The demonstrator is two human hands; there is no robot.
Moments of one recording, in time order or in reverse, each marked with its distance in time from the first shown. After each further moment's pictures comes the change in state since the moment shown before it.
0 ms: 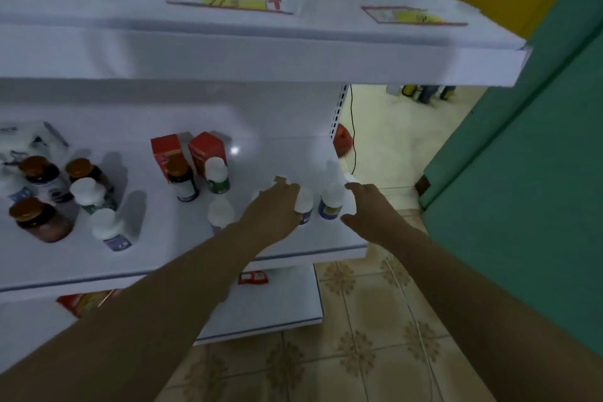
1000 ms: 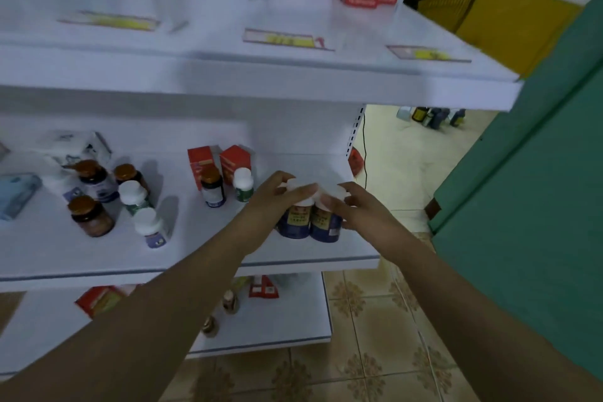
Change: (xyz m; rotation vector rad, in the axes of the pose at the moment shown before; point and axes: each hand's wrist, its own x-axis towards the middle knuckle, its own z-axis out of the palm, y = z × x) left_hand -0.042 -0.022 -0.030 -1.216 0.109 -0.081; right_hand -0.028 -0.045 -0.001 0.894 -0.070 -0.138
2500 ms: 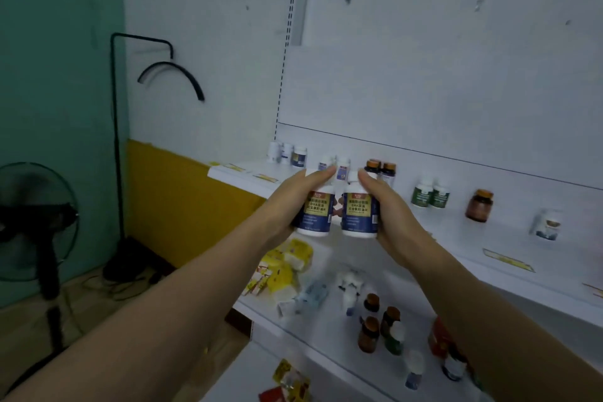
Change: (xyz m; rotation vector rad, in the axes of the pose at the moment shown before) left_hand -0.448 0.204 -0.338 -0.065 0.430 0.601; right_hand -0.200 -0.381 0.401 0.351 -0.543 -0.558
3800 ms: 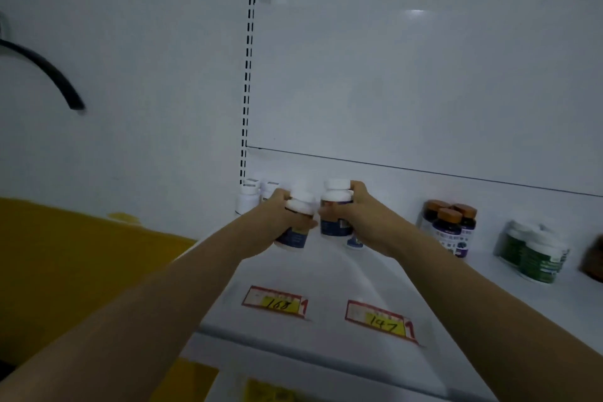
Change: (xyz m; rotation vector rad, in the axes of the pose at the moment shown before) left_hand 0.431 -0.115 -0.271 0.282 -0.203 -0.152; right_hand 0.439 0.127 0.032 -0.407 0.185 0.183
